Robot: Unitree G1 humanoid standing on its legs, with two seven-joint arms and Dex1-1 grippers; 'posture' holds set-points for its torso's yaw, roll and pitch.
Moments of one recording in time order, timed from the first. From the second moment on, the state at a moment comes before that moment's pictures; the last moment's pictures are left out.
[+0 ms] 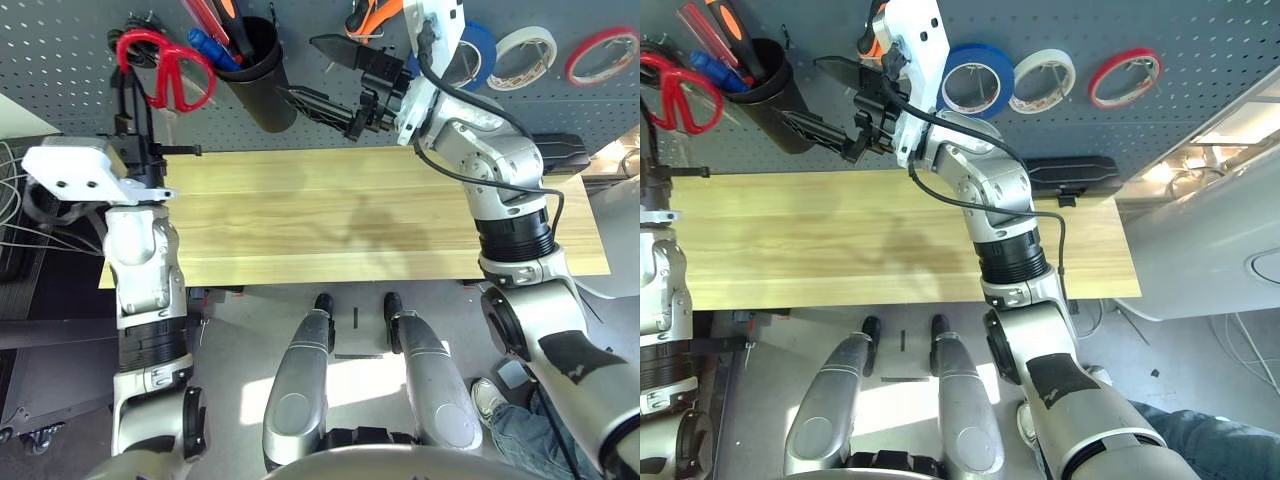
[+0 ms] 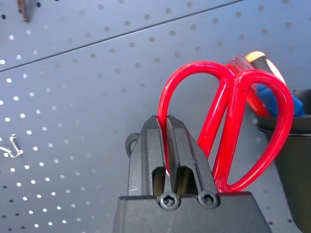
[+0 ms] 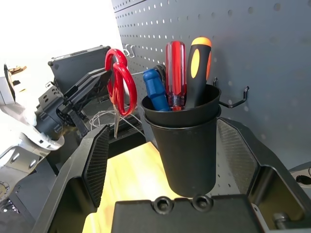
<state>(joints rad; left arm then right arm) -0.41 0.38 0.39 0.02 -0.13 -0.38 -0.05 -1.02 -0.15 0.09 0.10 0.38 0.44 0.77</state>
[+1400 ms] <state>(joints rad) -0.49 0.38 0.44 0.15 -0.23 -0.38 -0.06 -1.00 -0.16 0.09 0.09 0.38 0.44 0.76</state>
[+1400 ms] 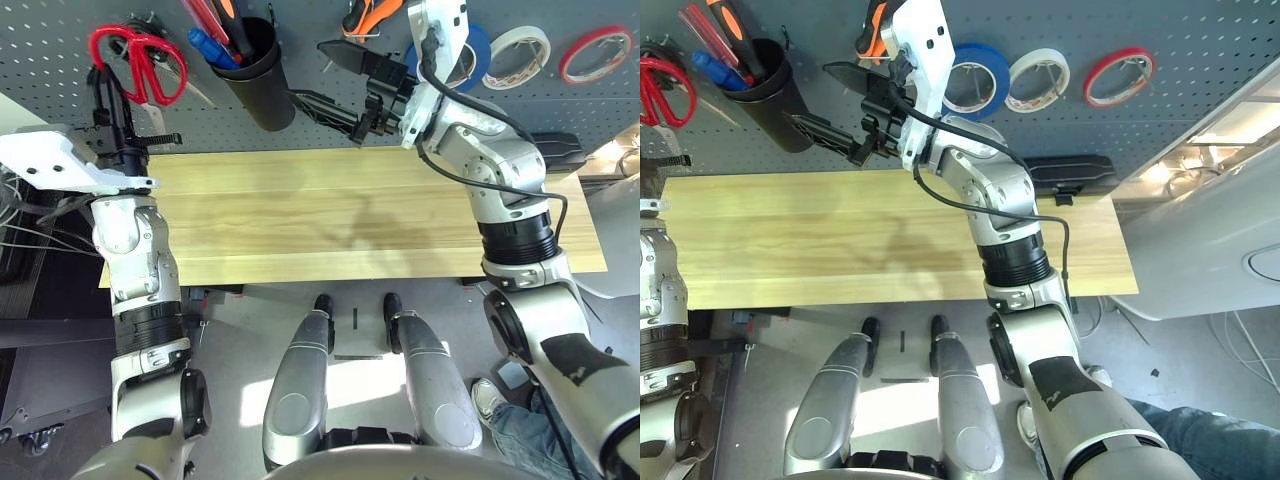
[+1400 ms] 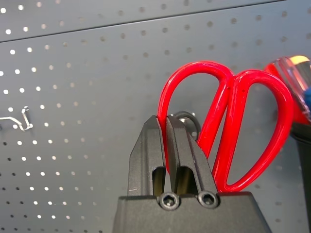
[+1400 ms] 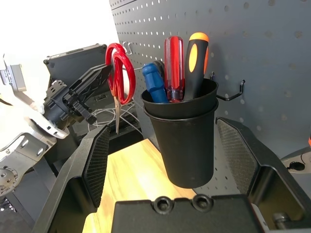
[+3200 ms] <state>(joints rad) -0.47 0.37 0.14 0.57 -0.03 -0.25 -0.15 -0.63 -0.24 -0.07 0.56 0.17 0.13 0.35</state>
